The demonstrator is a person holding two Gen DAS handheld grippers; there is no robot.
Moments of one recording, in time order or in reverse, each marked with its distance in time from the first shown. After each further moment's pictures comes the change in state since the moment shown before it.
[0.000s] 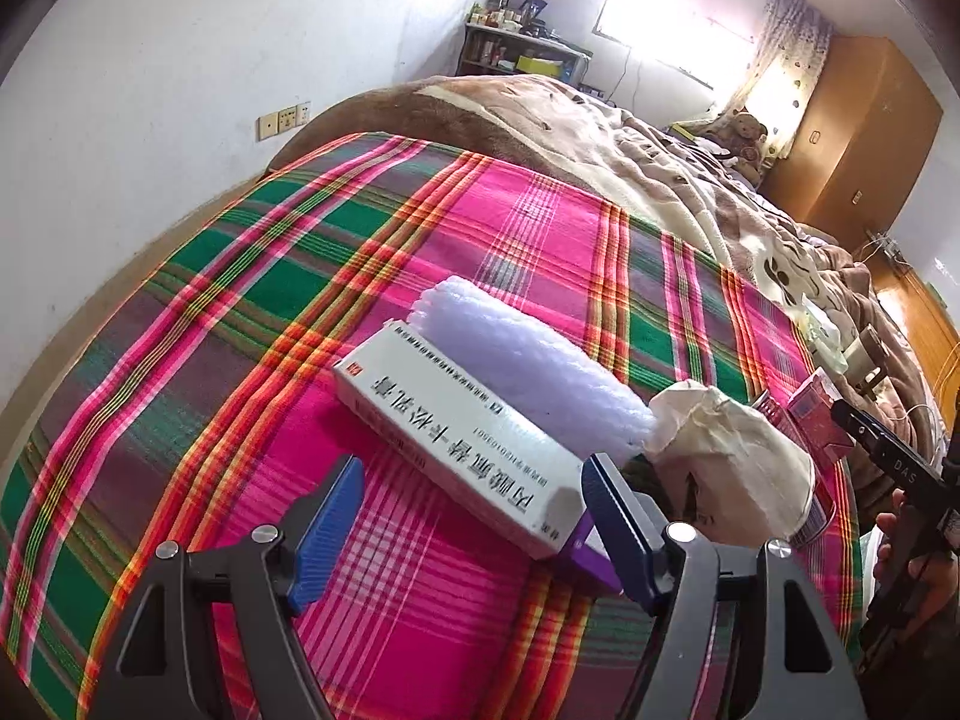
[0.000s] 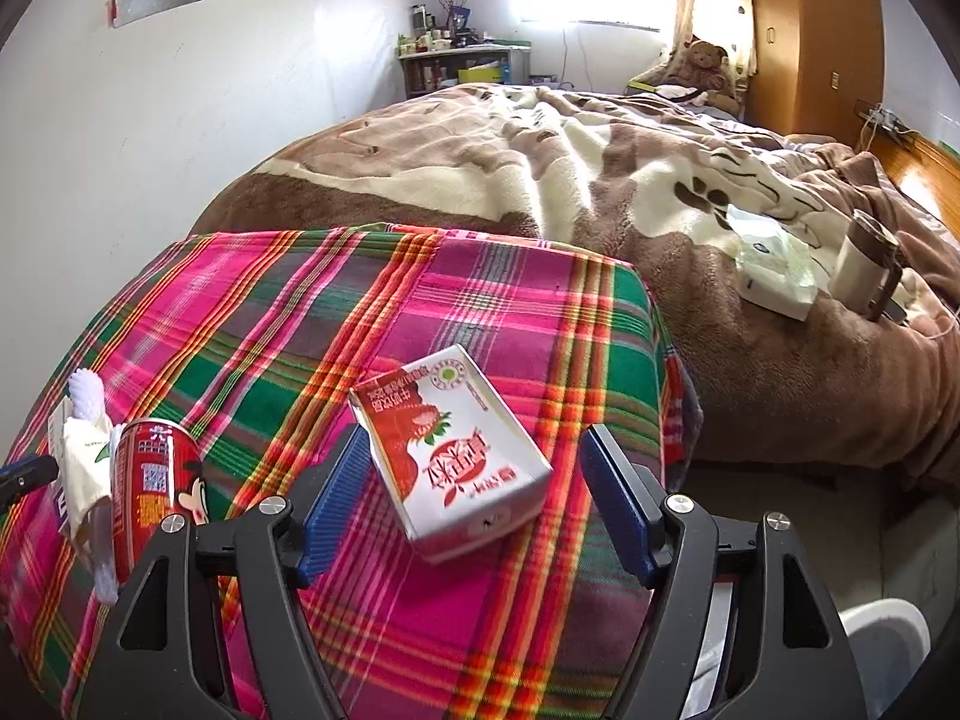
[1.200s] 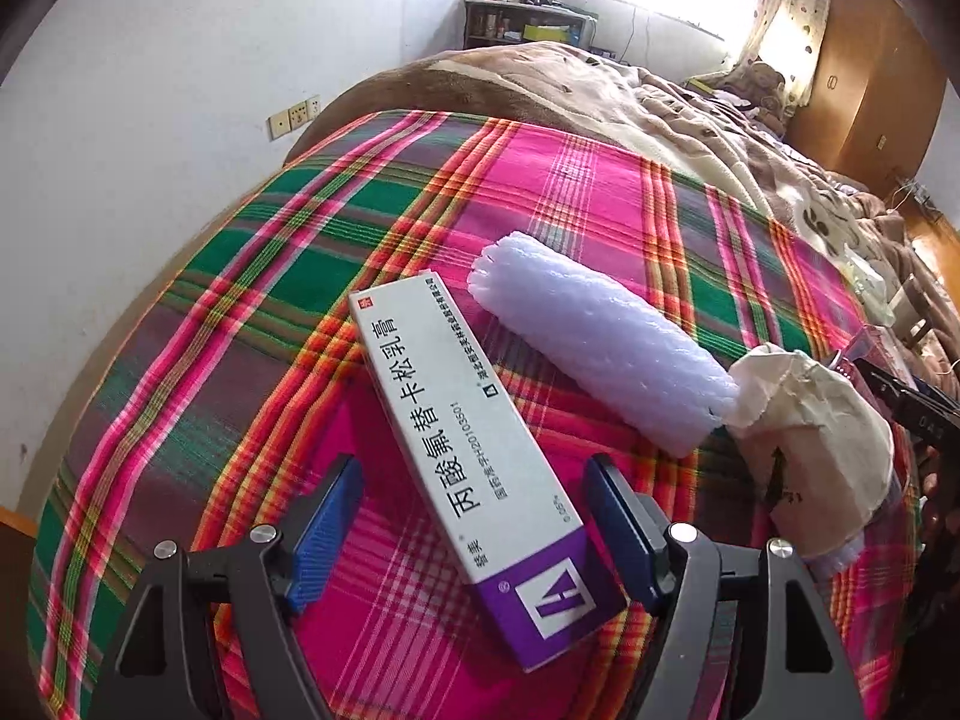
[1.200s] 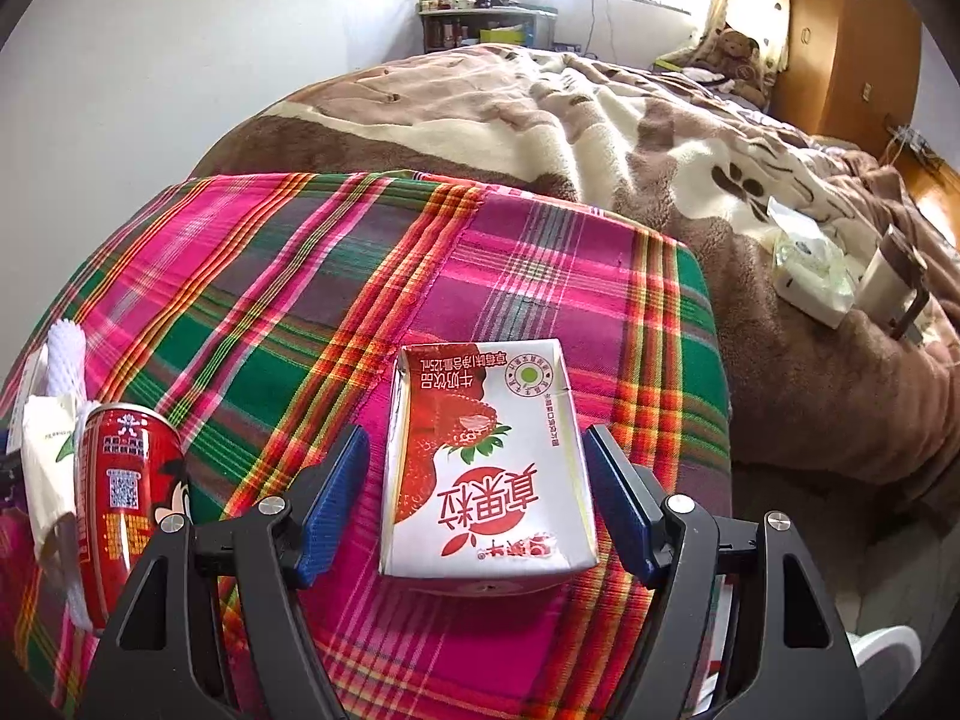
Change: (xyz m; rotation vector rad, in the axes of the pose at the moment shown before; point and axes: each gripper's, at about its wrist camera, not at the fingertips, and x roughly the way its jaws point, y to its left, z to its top) left arm 0.018 0.007 0.000 0.087 0.063 0.136; right arm 0.028 0.024 0.003 -0.052 0.101 -0.022
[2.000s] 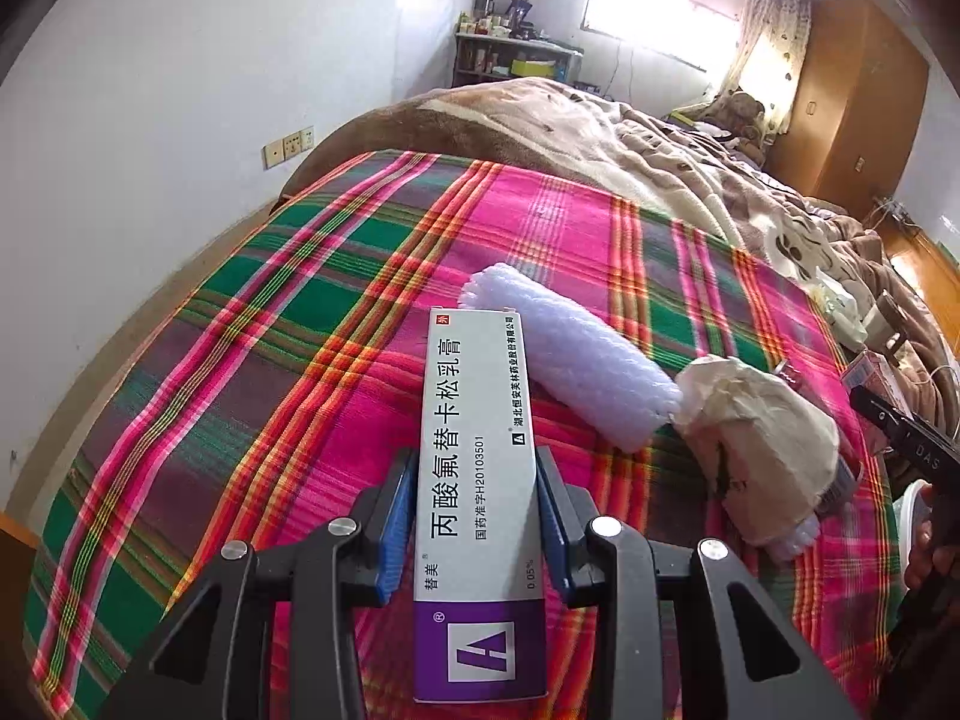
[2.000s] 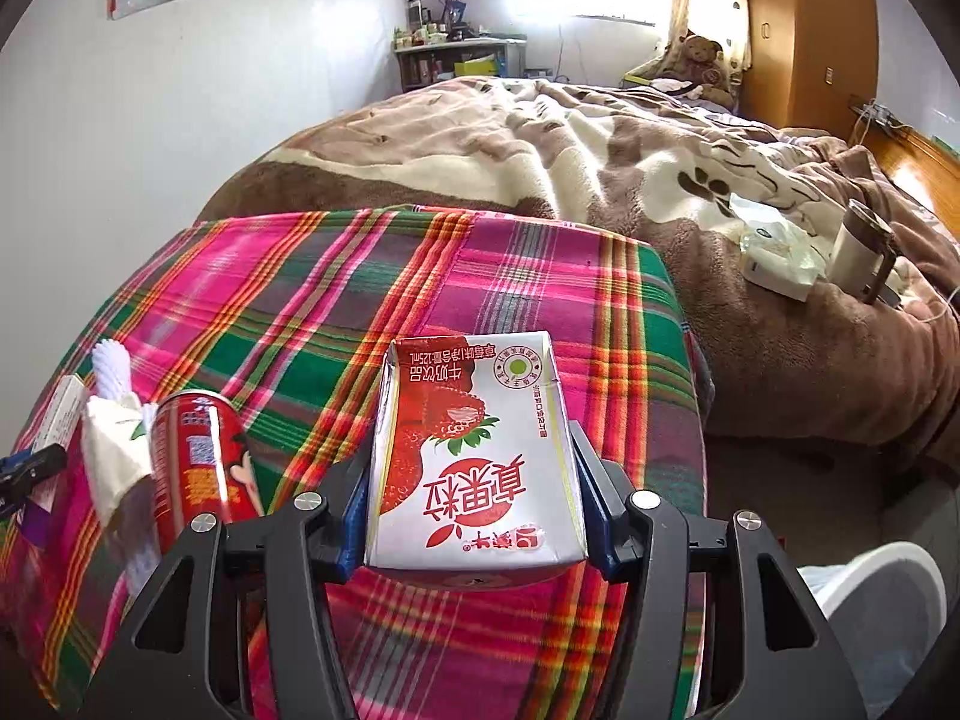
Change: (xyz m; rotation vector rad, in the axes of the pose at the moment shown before) left arm -0.034 0.000 -0.013 -0.002 -0.094 -0.055; right arm -0.046 0.004 -0.026 0.077 -0.097 -0.001
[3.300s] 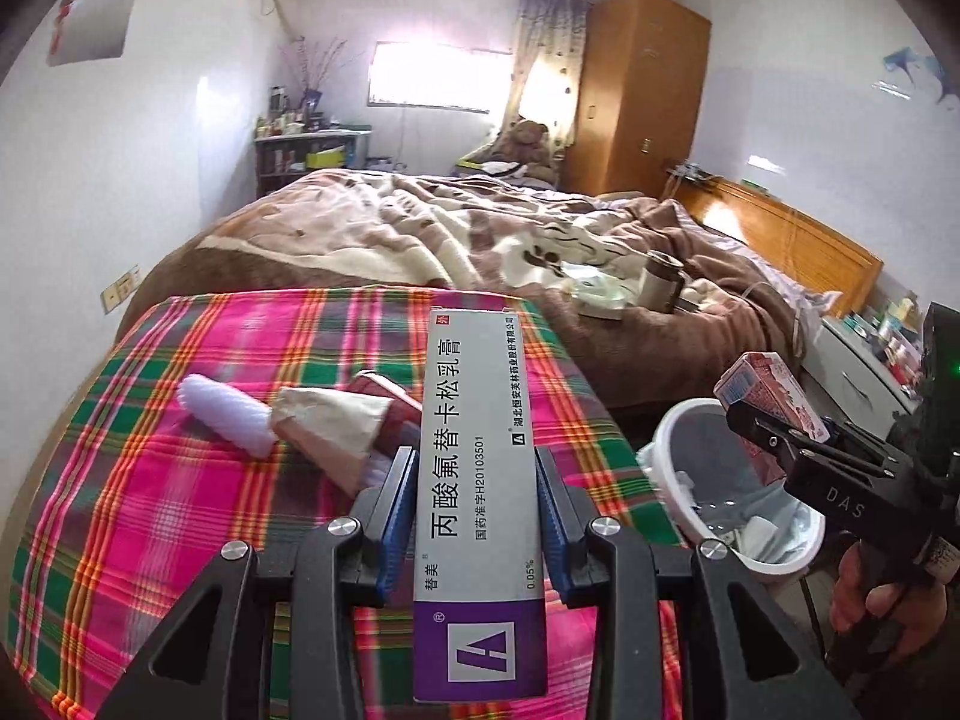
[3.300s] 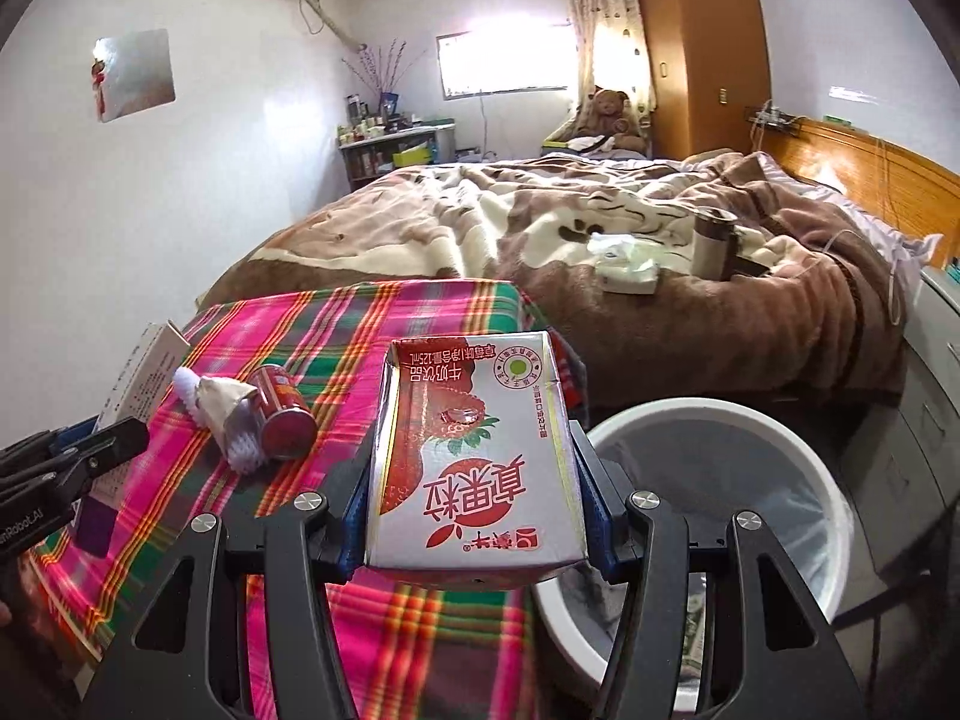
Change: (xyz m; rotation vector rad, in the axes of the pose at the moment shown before) left arm -0.145 -0.160 -0.057 0.318 -0.182 -0.355; right arm -0.156 -0.049 -0.076 0.150 -0.200 -0.093
